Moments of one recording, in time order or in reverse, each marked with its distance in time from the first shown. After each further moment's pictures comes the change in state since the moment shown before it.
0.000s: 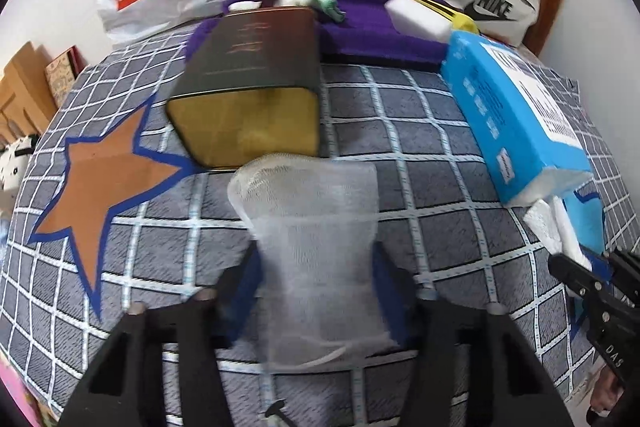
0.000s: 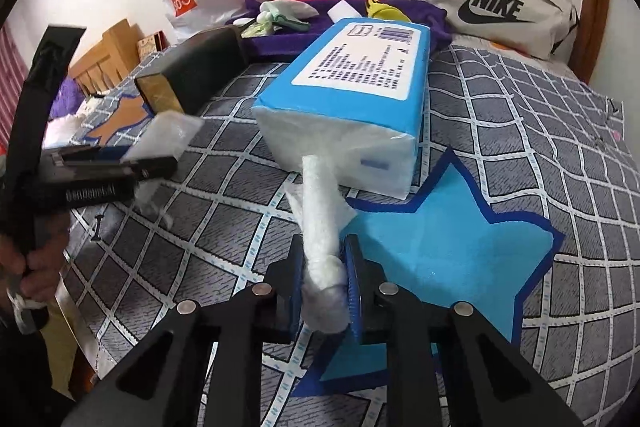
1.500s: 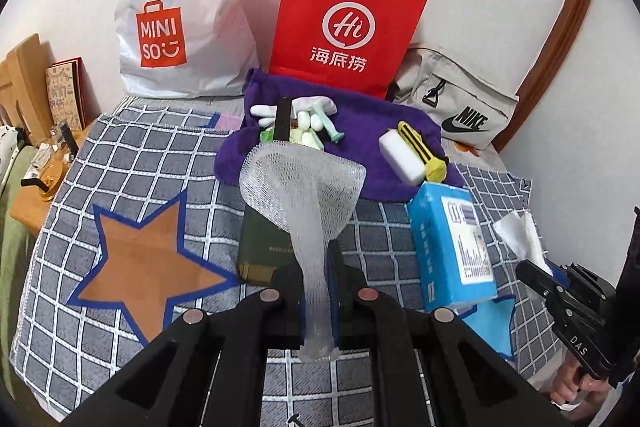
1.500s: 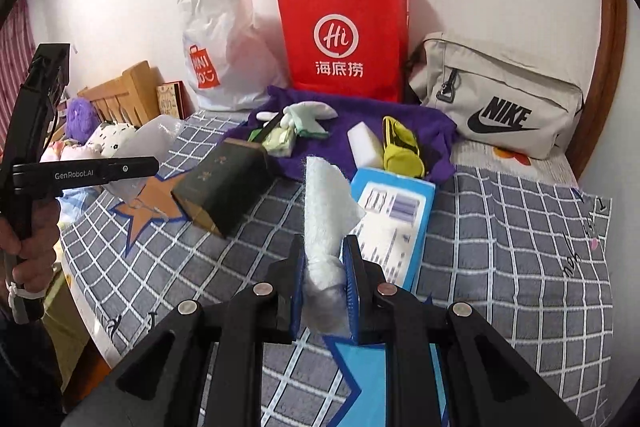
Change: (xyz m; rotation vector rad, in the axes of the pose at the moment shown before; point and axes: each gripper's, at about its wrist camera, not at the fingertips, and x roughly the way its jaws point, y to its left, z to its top) left arm -0.085 0.050 0.079 -0.137 -0.135 -0.176; right arm -0.063 0.012 0.105 -0.053 -0.153 0.025
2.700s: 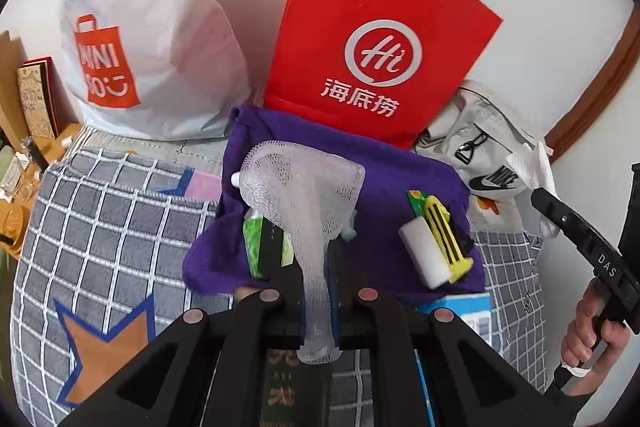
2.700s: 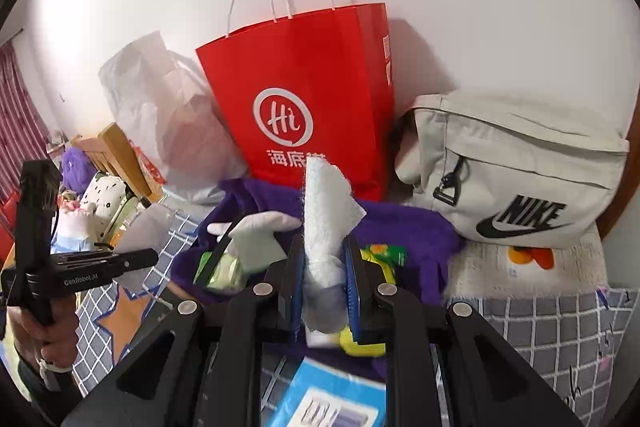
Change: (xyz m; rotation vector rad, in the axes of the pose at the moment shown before) left arm 0.094 0.010 0.123 -0.084 0.068 -0.014; right arm 0.100 -0.082 0.164 0.094 -0.033 0.056
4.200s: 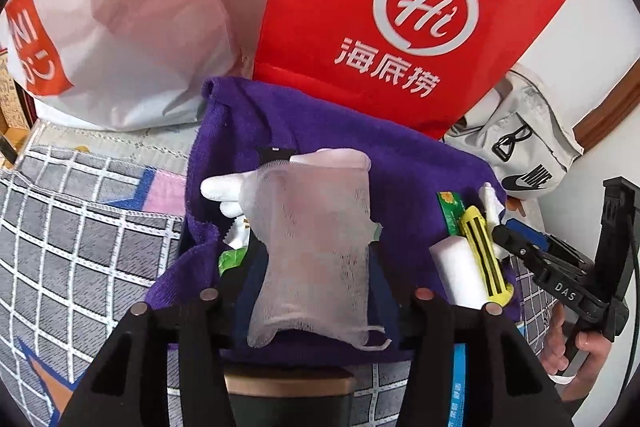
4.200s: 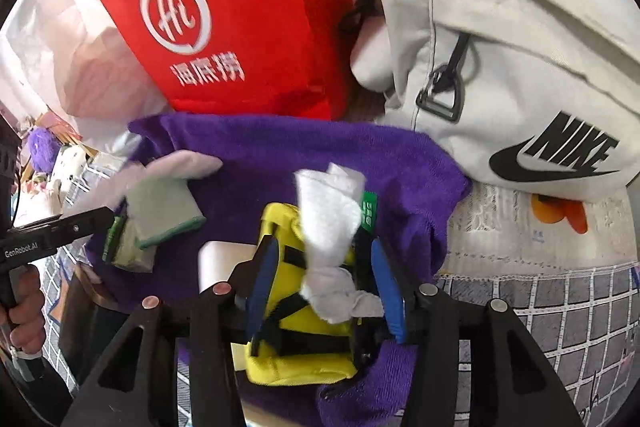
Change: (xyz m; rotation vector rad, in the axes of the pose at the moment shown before) left arm 0.077 0.004 0.018 -0.007 0.089 -0.004; right arm 0.109 -0.046 -0.028 0.059 0.235 -0.068
